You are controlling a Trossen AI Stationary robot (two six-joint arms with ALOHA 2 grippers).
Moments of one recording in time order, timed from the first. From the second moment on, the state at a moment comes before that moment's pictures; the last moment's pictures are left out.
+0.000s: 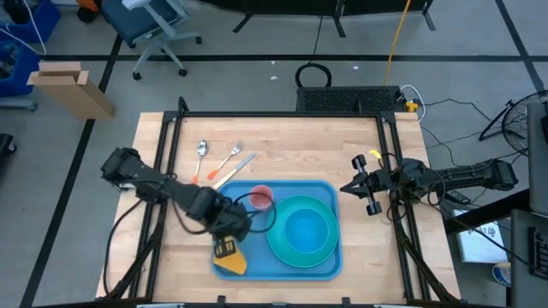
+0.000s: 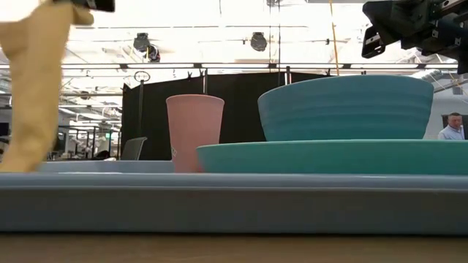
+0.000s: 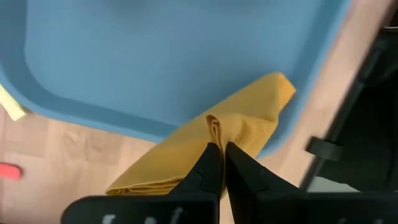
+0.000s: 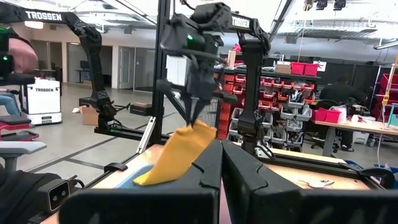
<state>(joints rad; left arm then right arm) -0.43 1.69 1.57 -1.33 0.09 -0.75 0.01 0.48 0.09 0.60 -0.24 -0.04</state>
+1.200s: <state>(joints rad) -0.45 1.70 1.25 -0.94 0.06 -0.35 0.01 0.48 0.09 0.59 -0.24 -0.01</state>
